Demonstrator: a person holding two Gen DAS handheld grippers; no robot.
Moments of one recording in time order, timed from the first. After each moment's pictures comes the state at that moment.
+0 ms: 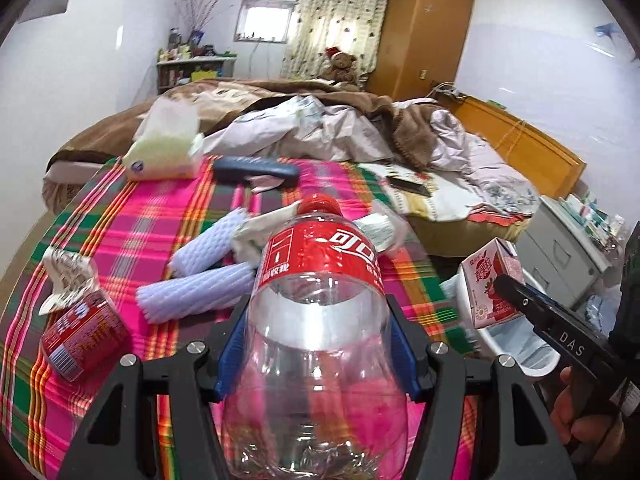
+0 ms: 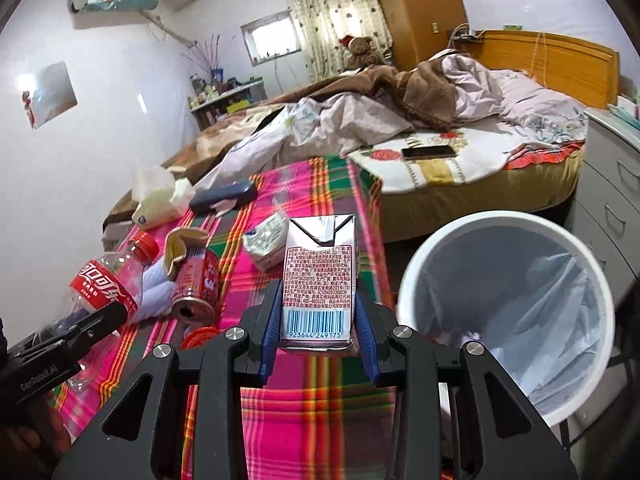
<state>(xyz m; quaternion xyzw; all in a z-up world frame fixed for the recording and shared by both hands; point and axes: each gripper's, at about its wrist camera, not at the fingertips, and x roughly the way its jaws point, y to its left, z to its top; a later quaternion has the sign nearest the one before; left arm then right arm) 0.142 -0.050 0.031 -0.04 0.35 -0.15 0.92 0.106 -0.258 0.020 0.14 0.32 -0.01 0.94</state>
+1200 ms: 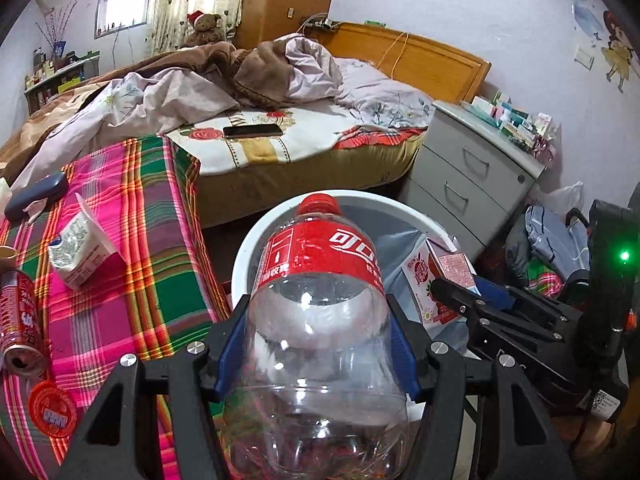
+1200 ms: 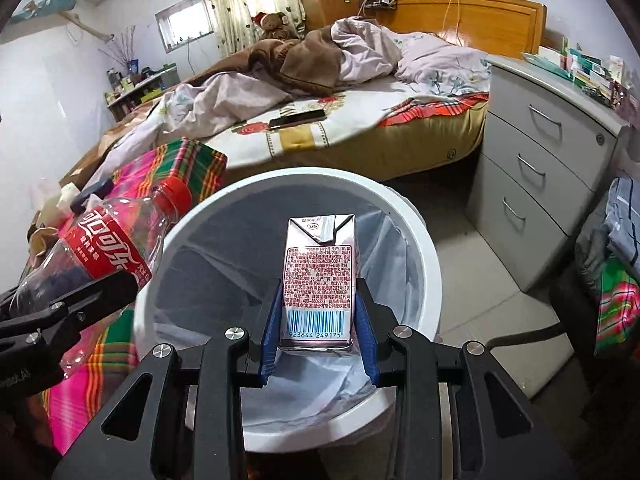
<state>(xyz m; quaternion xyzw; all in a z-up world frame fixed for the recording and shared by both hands) 0.149 -0.280 -0.001 0.05 0.40 -0.33 0.85 0.078 -0.397 -0.023 0.14 0.38 -0.13 0.90</state>
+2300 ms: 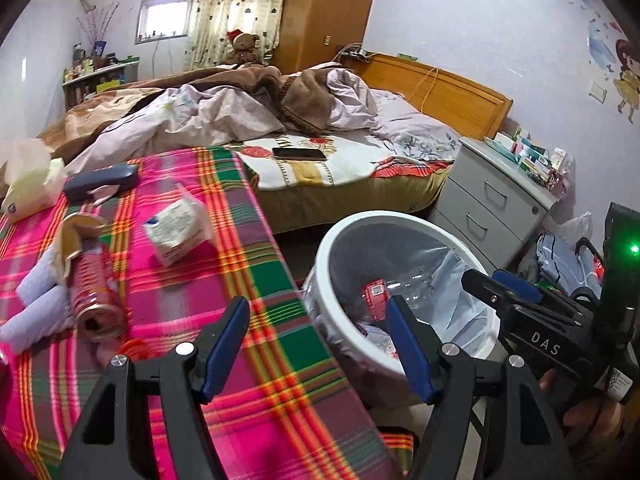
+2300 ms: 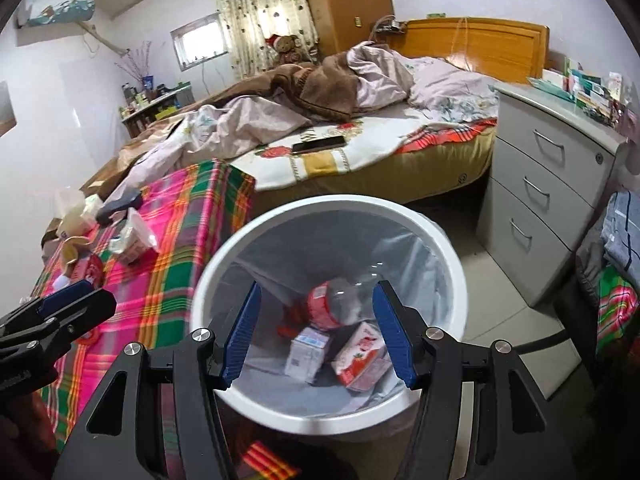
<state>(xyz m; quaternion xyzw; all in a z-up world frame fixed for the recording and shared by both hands) 0.132 -0.192 0.020 0.01 0.37 -0.28 0.89 0.068 -0.353 0.005 0.13 0.34 -0.12 0.93</state>
